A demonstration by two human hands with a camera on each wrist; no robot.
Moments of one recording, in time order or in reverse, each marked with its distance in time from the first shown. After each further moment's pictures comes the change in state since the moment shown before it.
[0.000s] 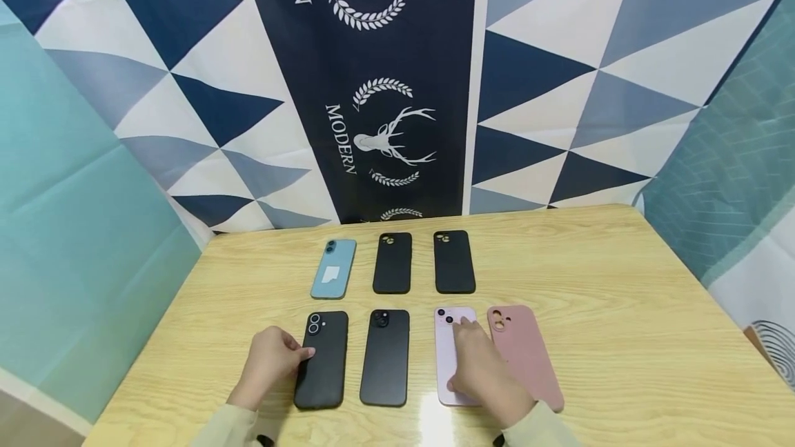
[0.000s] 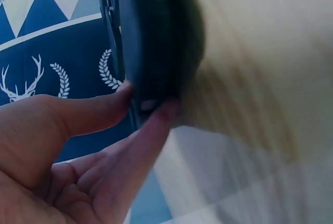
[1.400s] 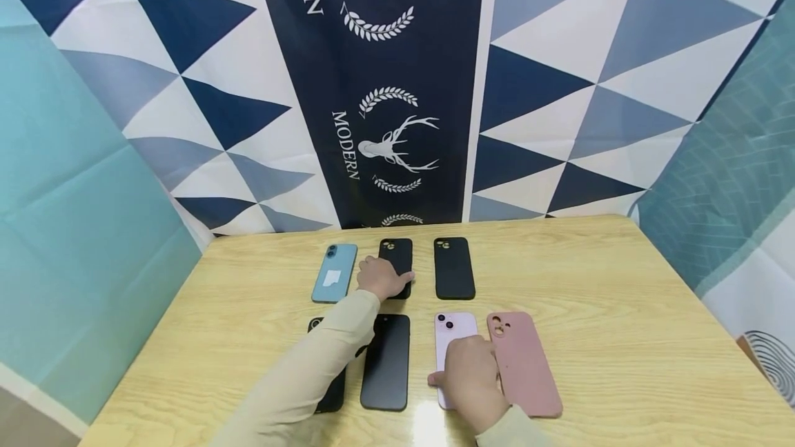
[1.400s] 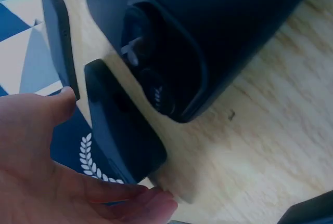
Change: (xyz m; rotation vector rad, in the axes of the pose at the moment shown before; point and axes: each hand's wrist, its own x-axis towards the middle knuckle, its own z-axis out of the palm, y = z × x) left_hand 0.096 0.155 0.086 0.422 -0.103 0.042; right_hand -0.005 -0.019 0.008 -0.265 0.073 0.127
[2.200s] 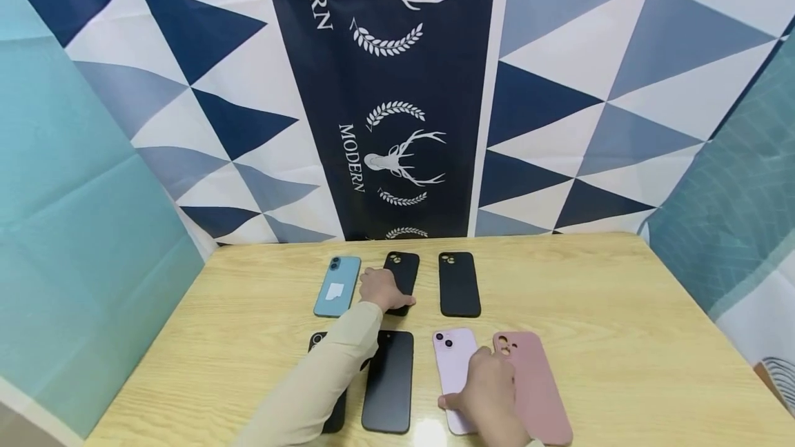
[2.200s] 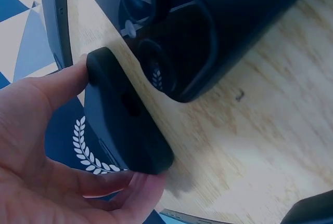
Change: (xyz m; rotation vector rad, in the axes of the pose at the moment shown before) left_hand 0.010 -0.001 -0.002 -0.021 -0.005 -0.050; right_hand 0.010 0.015 0.006 0.251 -0.009 0.148
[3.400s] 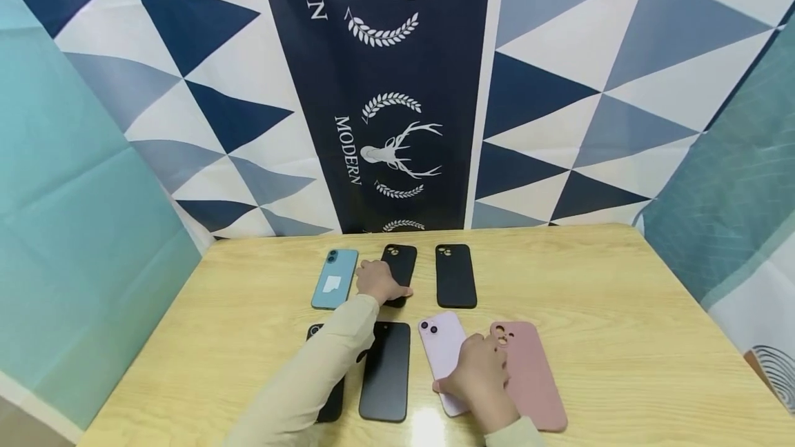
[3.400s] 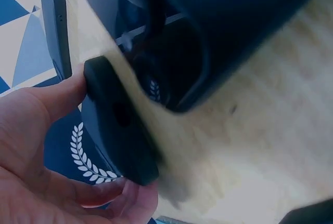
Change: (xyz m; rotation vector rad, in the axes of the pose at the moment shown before) left_hand 0.005 -0.001 -0.001 -0.058 -0.008 -0.032; right_hand 0.008 -0.004 0.000 0.053 -0.039 0.011
